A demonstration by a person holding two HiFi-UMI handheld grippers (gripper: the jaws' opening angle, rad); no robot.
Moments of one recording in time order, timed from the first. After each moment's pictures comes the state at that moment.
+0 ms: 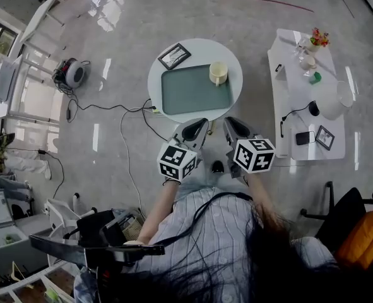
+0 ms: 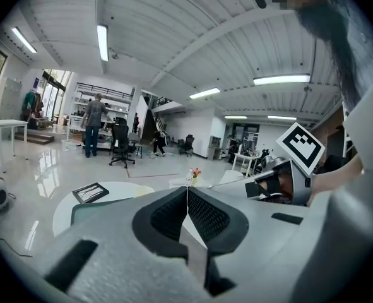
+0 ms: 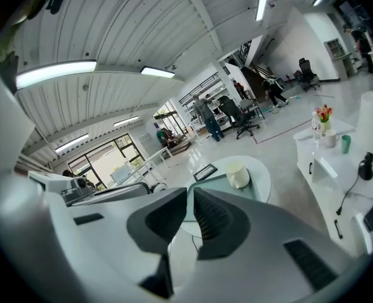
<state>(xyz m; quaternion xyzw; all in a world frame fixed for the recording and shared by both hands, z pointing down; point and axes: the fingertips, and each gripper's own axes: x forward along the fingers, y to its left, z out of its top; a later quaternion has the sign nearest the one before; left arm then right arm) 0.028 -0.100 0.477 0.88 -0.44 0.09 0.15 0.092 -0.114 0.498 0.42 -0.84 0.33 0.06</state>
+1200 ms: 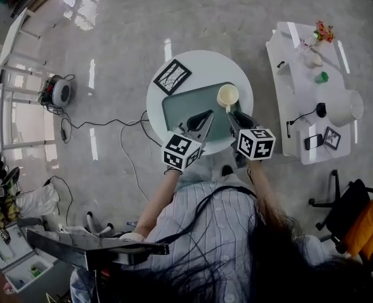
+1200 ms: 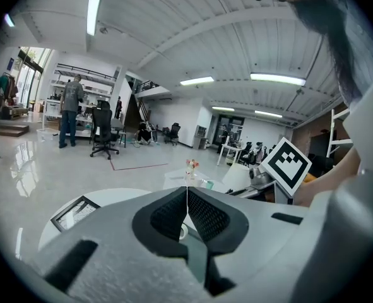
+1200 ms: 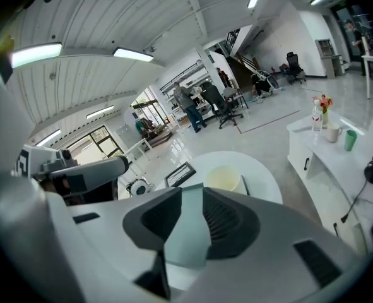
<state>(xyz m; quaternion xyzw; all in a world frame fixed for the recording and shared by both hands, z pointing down) -0.017 -0.293 0.518 0.91 -0.35 0.13 0.17 0.048 -0.294 0.582 0.47 -0.79 0.38 0.11</state>
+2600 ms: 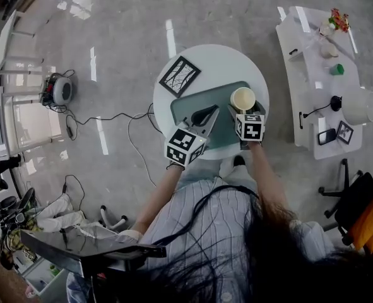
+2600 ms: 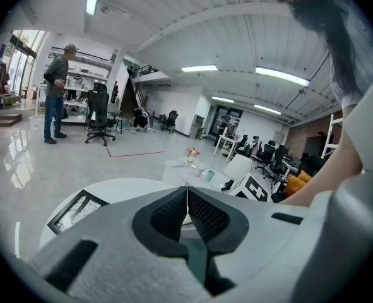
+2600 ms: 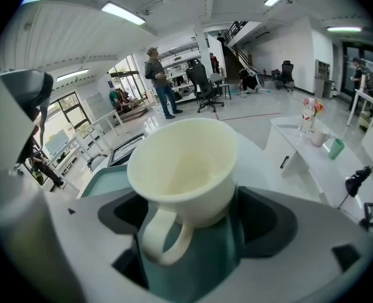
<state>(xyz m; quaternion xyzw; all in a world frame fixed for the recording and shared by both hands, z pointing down) -0.040 -0.349 0.564 0.91 -0.31 0.17 0.22 0.048 -0.361 0.730 0.54 -0.72 0.35 0.26</state>
